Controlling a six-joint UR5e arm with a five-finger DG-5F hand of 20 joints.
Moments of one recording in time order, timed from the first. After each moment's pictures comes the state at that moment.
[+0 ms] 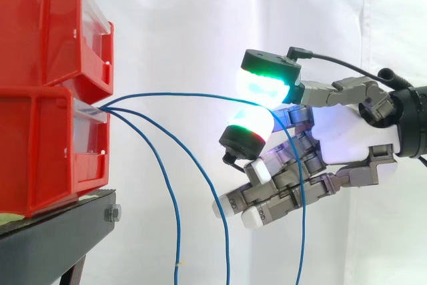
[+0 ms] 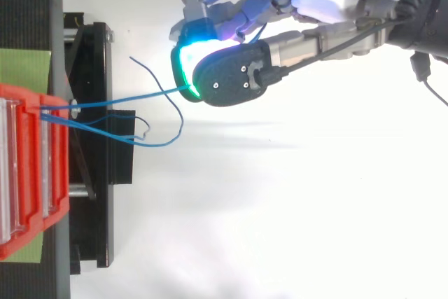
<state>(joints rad) 0.08 -2.24 -1.18 -2.97 -1.34 -0.08</state>
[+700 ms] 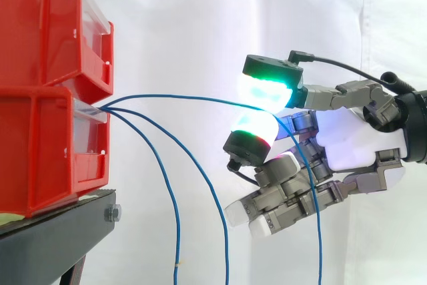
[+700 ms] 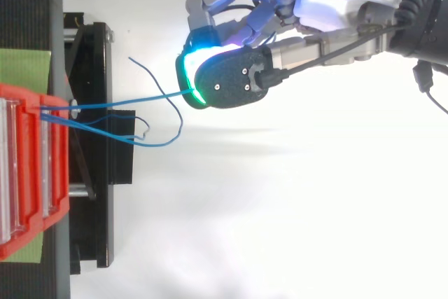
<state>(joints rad) 0.09 -2.24 -1.18 -3.01 -1.33 -0.01</state>
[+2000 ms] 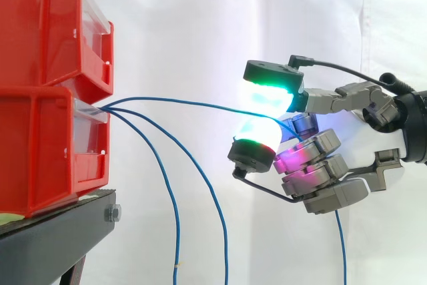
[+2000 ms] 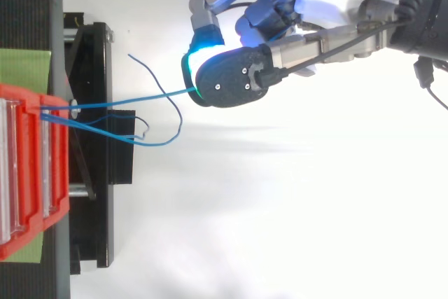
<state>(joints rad) 0.08 -2.24 -1.18 -3.01 -1.34 -0.02</state>
